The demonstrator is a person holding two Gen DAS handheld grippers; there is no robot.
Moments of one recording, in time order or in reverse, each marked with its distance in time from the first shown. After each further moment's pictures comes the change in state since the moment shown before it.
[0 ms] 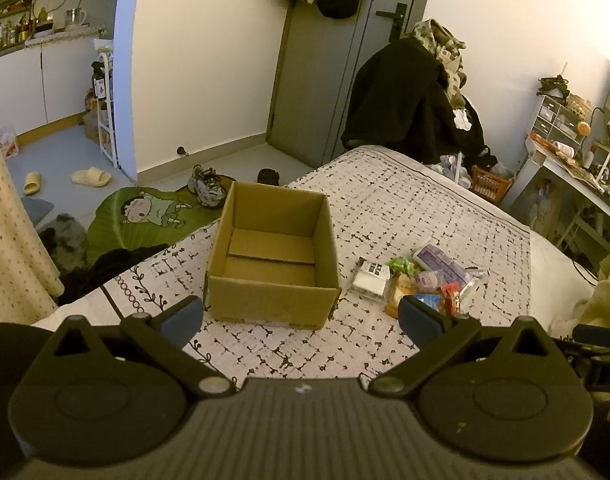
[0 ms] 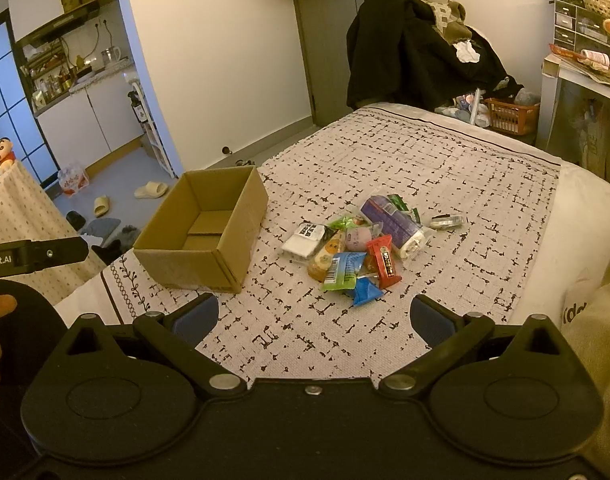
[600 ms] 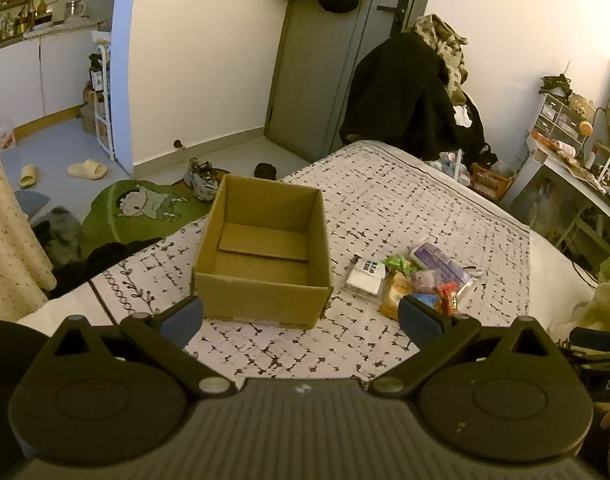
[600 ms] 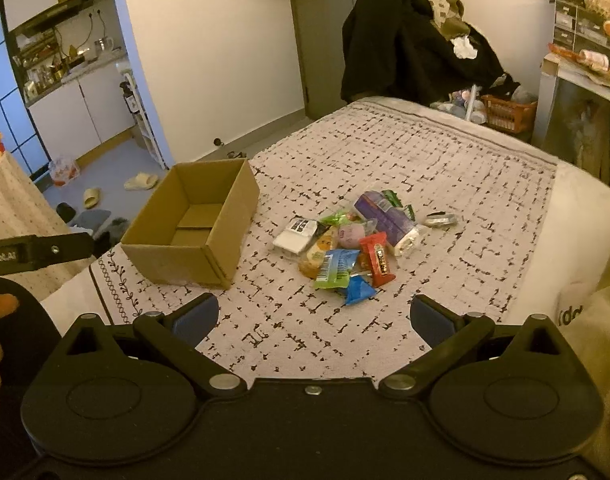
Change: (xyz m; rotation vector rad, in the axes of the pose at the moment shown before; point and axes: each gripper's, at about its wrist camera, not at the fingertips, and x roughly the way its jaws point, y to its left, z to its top) left arm 0.017 -0.009 0.001 -0.015 0.019 -0.011; right arm 0.012 -0.001 0.004 -0.001 0.039 -0.007
